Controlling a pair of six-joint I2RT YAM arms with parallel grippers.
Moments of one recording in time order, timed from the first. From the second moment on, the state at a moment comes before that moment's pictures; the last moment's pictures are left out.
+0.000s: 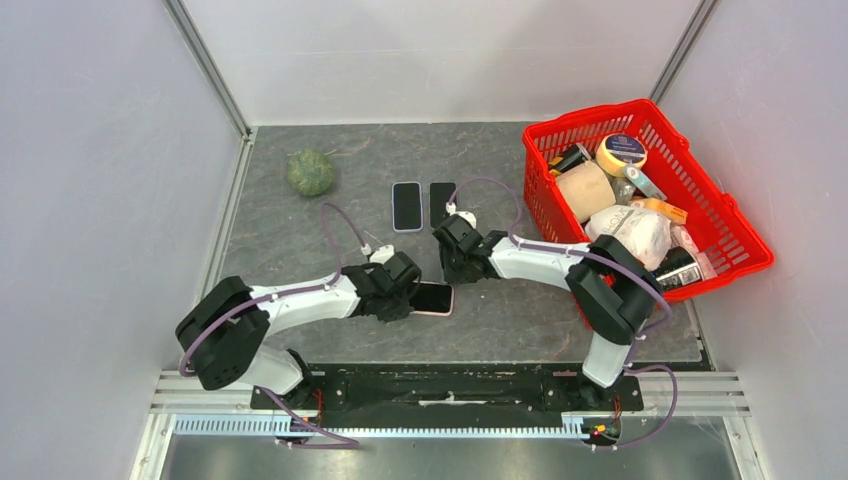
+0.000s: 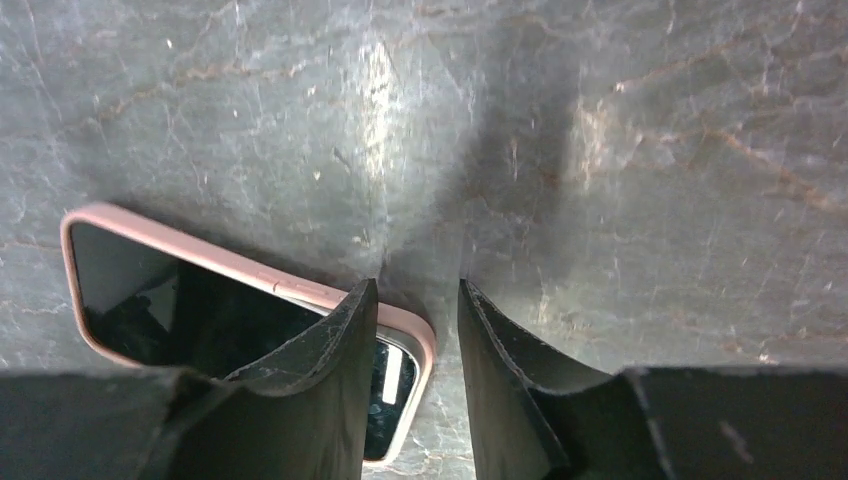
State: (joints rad) left arm -0.89 1.44 0.70 -0.44 -0.21 -1.07; right arm 0.82 1.80 1.09 -0.37 0.12 0.67
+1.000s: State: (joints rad) left arm -0.71 1.38 0.65 -0.39 -0.10 -0.94; right arm 0.96 1.51 0.79 -0.29 -0.06 0.77
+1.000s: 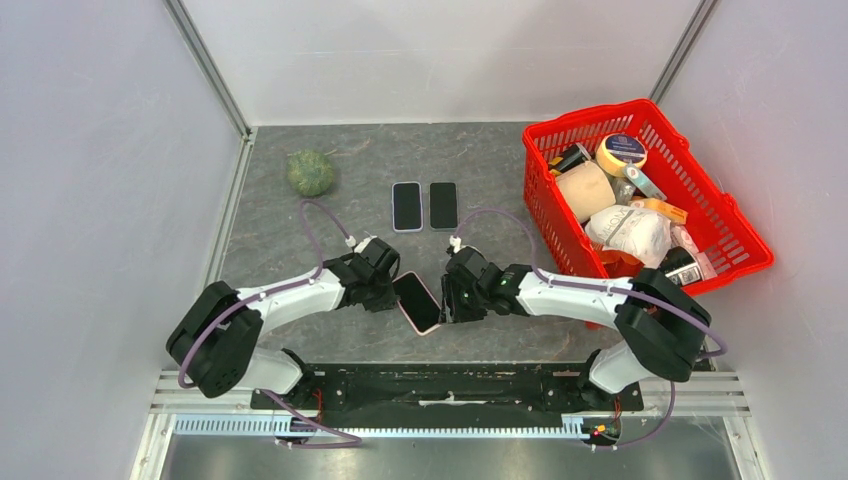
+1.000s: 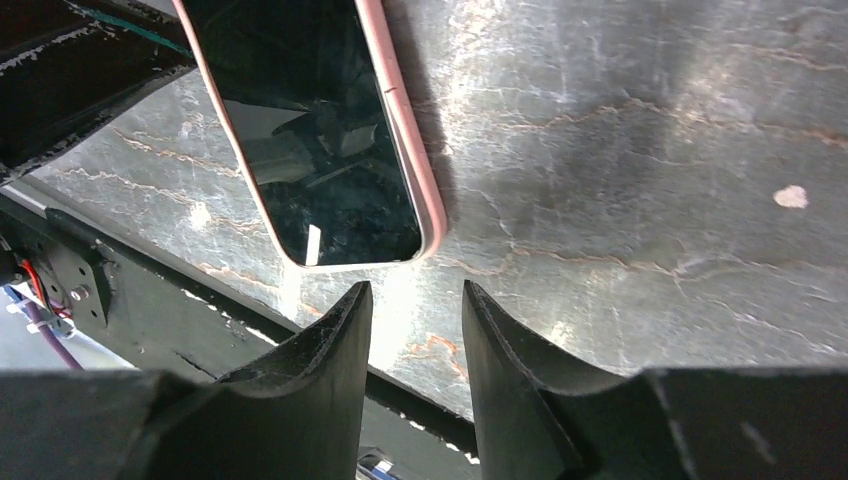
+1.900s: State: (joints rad) left arm -0.72 1.39 0.64 -0.35 -0.10 -0.95; right arm 0.94 1.61 0.81 -0.22 -0.13 0.83
